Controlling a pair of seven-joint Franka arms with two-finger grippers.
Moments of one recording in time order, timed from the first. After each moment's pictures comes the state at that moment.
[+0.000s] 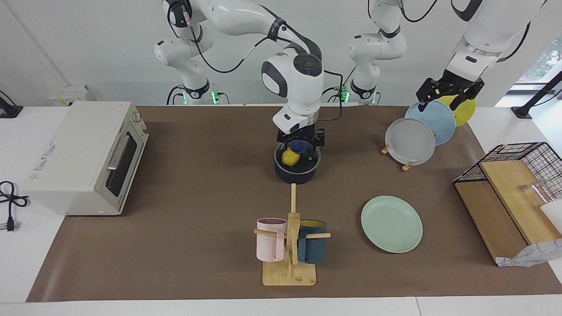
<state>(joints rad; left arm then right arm) -0.05 -0.08 -0.03 -1.62 0.00 1.50 -0.04 0.69 0.43 0.02 -1.47 0.03 1.91 0.87</state>
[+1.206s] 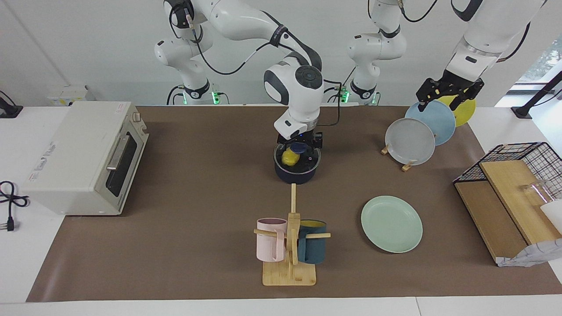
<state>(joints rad) -0.05 -0.08 -0.03 -1.62 0.00 1.50 -0.04 0.70 0.43 0.02 -1.54 0.04 1.91 0.87</state>
